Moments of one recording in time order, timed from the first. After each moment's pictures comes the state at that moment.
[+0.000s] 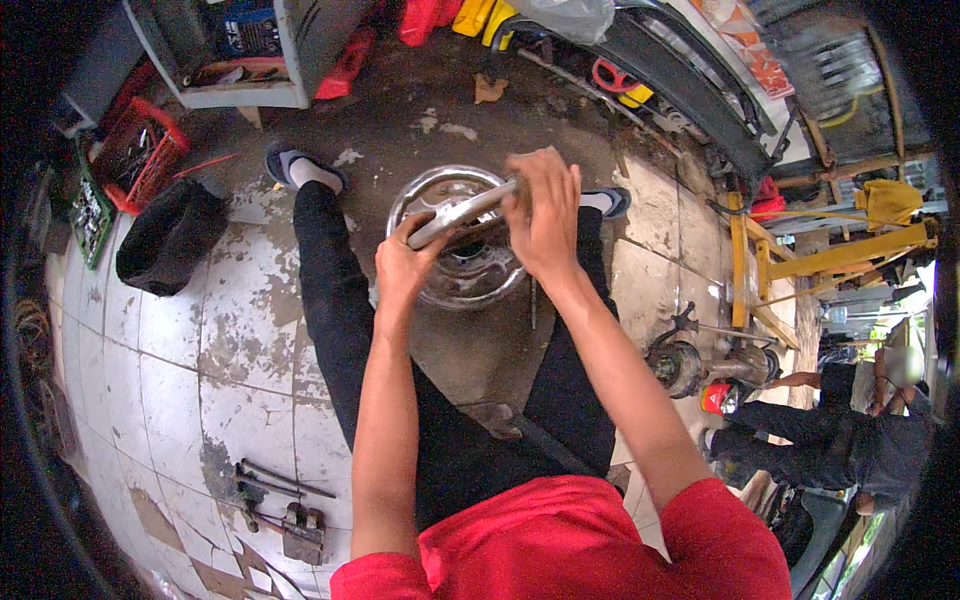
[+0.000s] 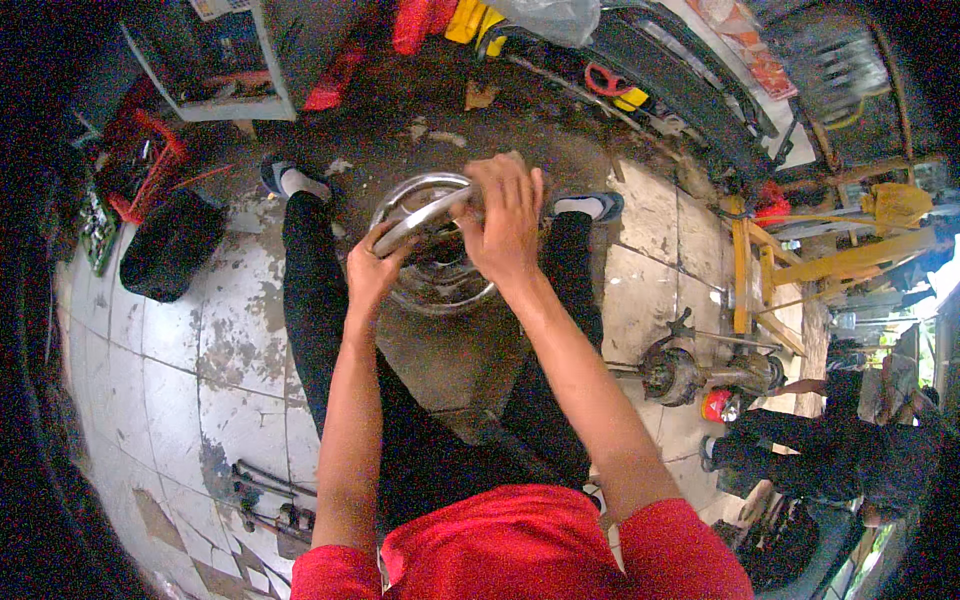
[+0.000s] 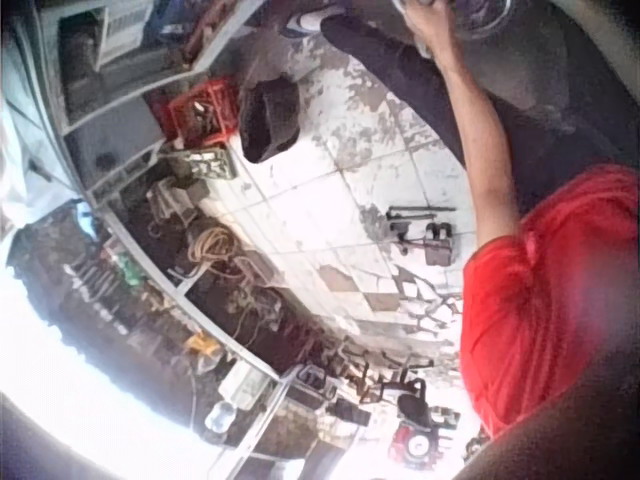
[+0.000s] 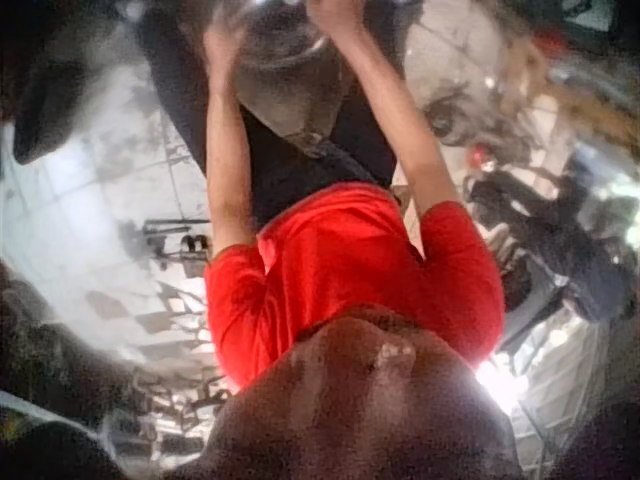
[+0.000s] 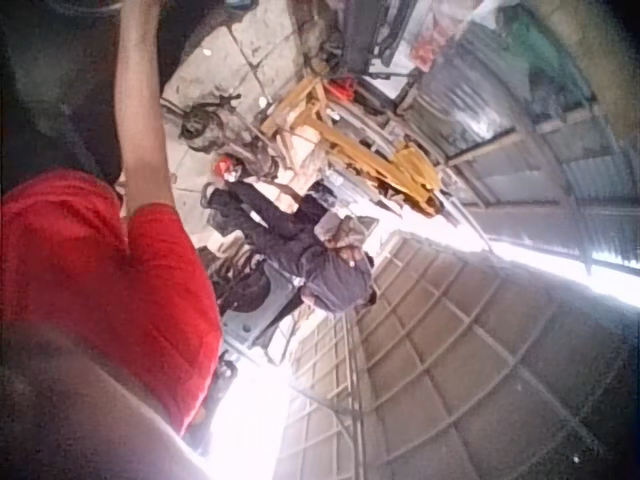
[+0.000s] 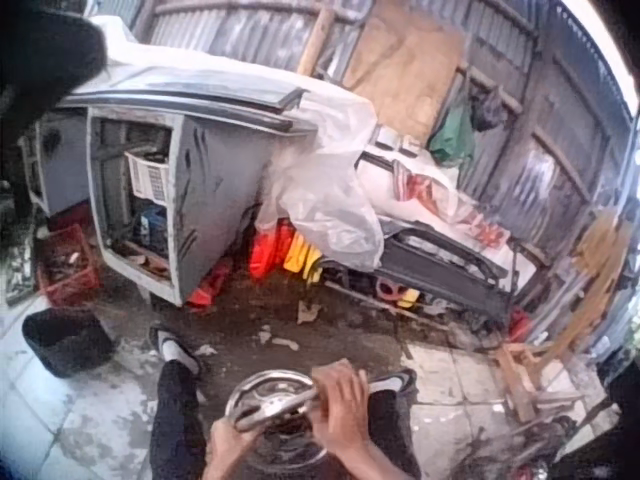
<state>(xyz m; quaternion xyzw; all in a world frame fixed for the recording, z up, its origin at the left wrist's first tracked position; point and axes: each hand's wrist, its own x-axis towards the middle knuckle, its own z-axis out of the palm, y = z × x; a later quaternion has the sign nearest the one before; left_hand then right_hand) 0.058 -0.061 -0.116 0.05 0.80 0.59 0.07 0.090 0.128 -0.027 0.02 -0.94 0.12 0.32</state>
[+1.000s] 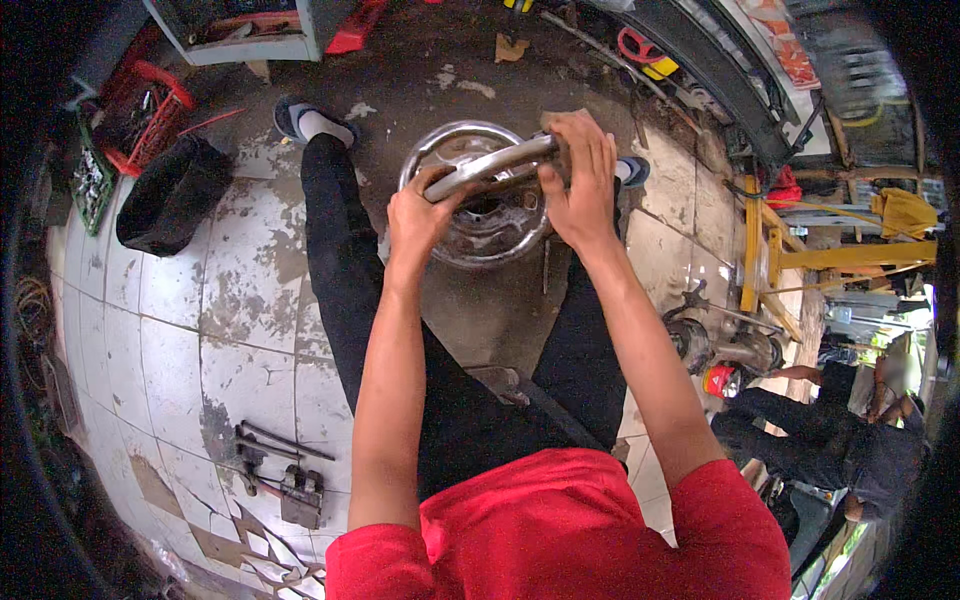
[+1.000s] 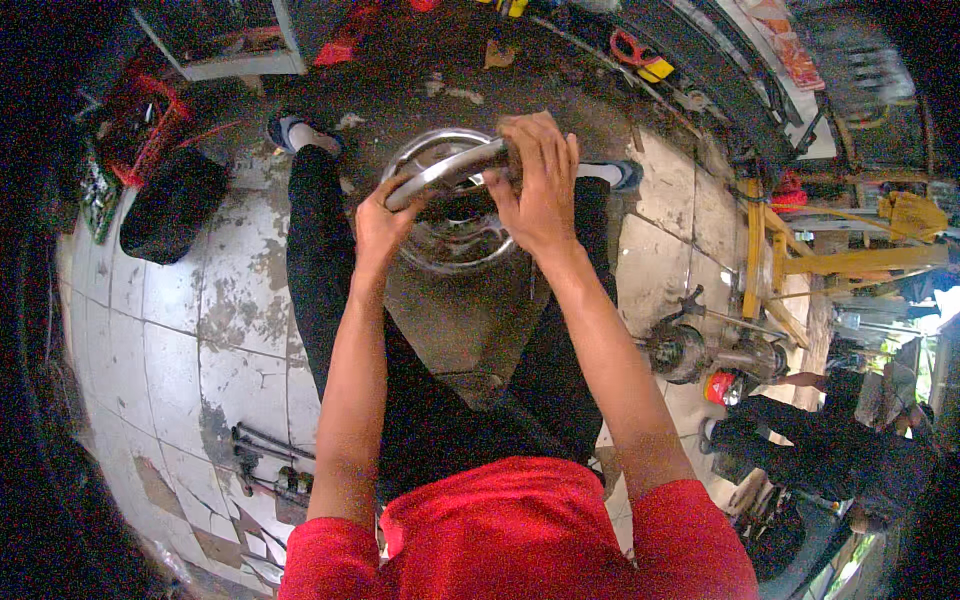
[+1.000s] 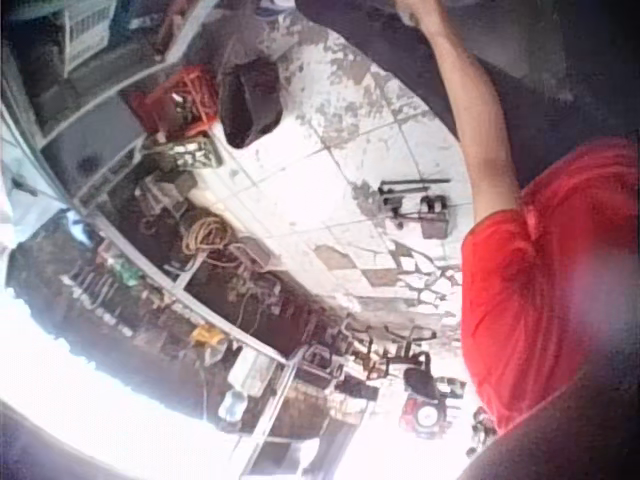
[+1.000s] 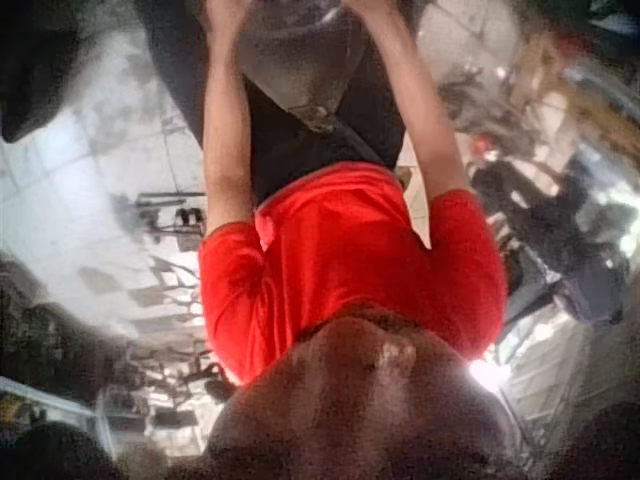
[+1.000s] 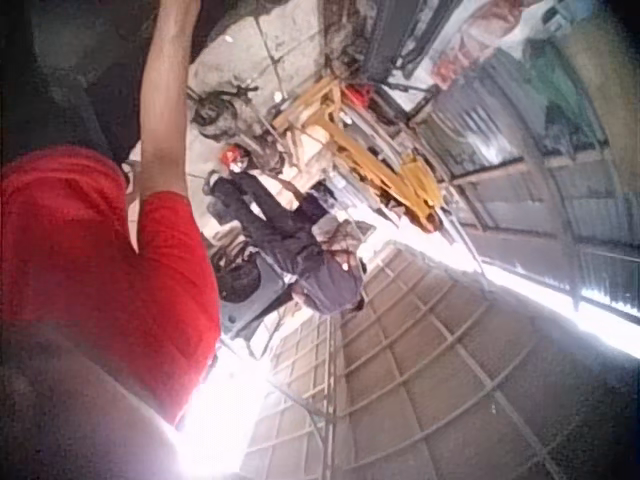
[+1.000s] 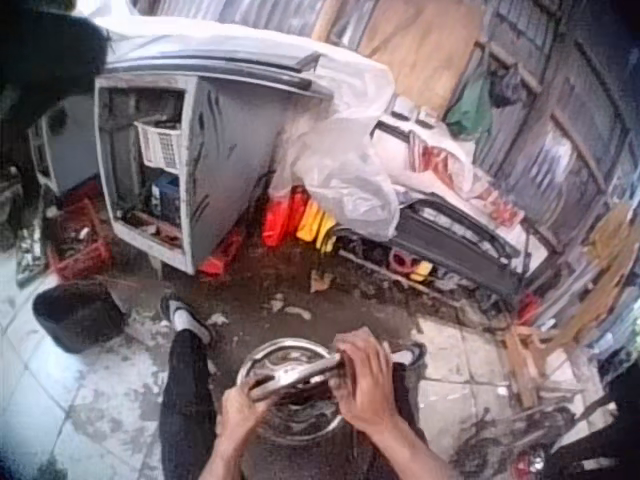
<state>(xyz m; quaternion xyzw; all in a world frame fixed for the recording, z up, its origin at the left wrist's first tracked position) 0.056 -0.064 -0.119 0.06 0.83 0.55 0.05 0.106 0.142 -0.015 0.07 -0.94 0.15 0.31</state>
